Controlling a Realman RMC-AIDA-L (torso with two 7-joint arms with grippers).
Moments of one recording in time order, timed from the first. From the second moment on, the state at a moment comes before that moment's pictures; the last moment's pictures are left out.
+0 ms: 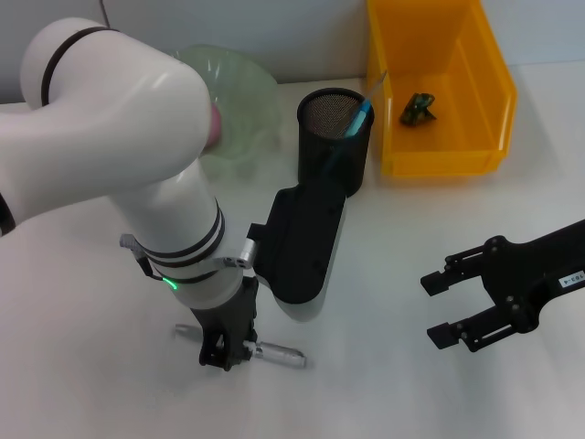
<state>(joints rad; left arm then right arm) -0.93 -2.08 1.99 1.01 2.42 1.38 -1.97 0.58 1.97 -0.80 -0.78 -2.25 -1.83 1.53</state>
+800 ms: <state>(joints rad) -0.81 -2.07 1.14 1.12 2.14 1.71 -1.88 0.55 1.92 -0.63 -0.86 -2.25 -1.96 1.54</state>
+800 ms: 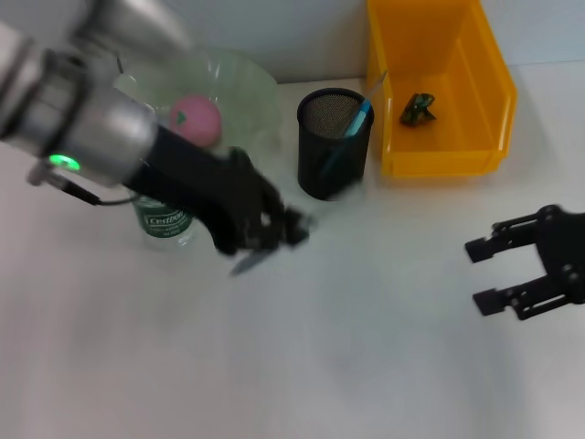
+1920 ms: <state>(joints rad) -0.54 -2.08 1.83 0.43 0.52 1.39 -0.88 0.44 1.94 -0.44 -0.83 -2.06 -2.05 1.50</state>
